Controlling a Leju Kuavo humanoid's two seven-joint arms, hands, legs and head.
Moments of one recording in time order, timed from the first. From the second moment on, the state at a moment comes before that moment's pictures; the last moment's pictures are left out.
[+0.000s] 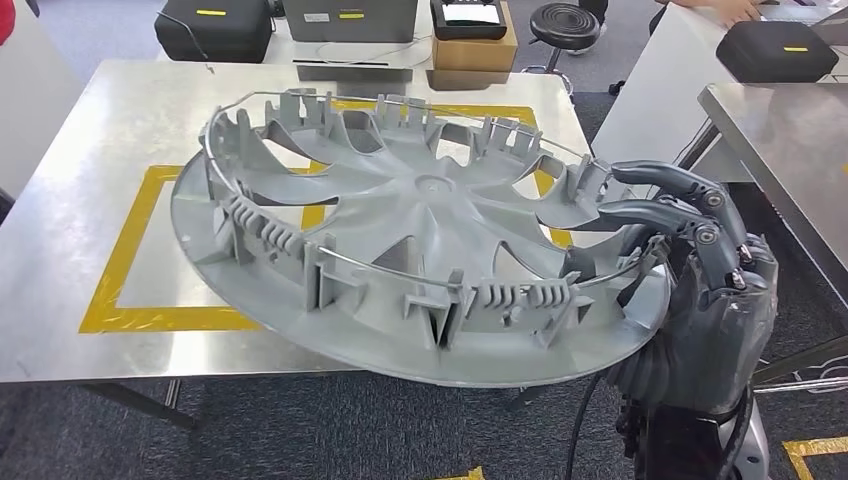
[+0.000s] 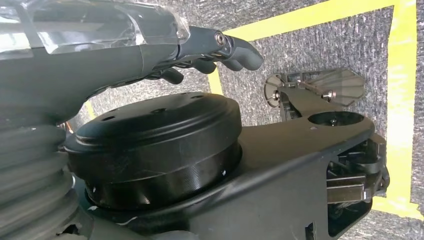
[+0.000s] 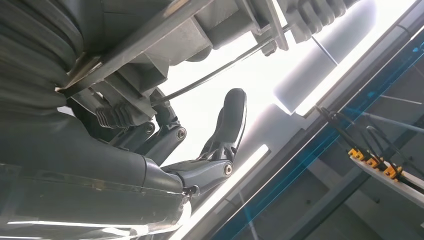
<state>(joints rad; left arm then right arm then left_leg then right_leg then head) -0.12 -0.03 -1.05 -0.20 0.95 0.26 -0.02 -0.35 -0.41 0.66 -2.30 0.90 -0.52 0.39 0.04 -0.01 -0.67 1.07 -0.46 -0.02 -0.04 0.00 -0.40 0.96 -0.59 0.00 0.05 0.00</state>
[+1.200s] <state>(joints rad) -0.12 -0.02 -1.05 -0.20 0.91 0.24 -0.03 -0.57 -0.43 0.69 -2.16 0.64 -0.22 0.43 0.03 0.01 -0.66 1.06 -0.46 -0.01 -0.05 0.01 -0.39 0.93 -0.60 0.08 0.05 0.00</state>
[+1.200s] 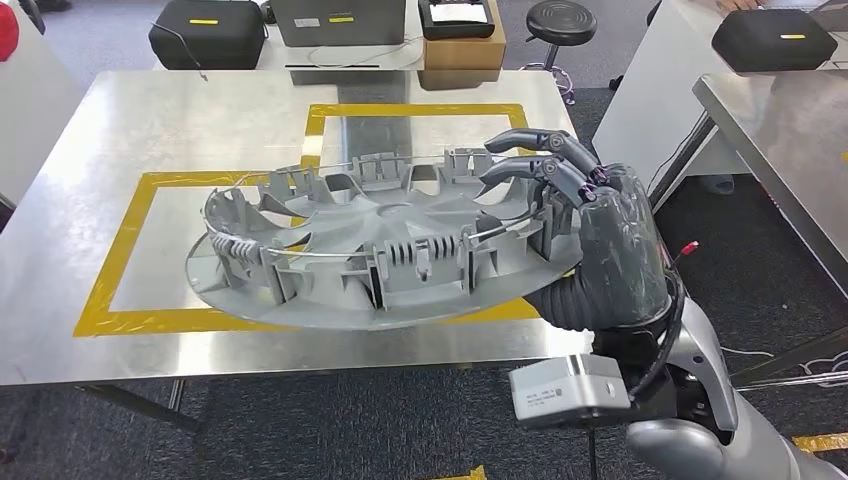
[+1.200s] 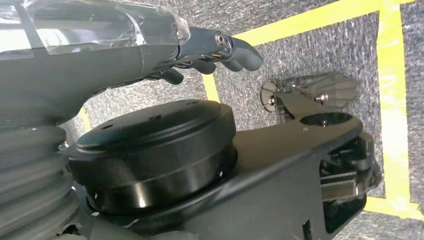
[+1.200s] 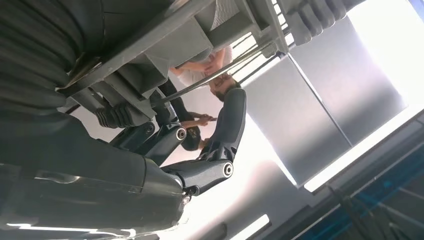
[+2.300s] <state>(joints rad) -0.14 0.02 -1.07 -0.20 0.85 0.21 0.00 -0.96 -0.24 0.93 -1.33 0.55 -0.05 0.51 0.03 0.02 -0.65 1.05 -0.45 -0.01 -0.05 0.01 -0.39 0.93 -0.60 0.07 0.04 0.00</state>
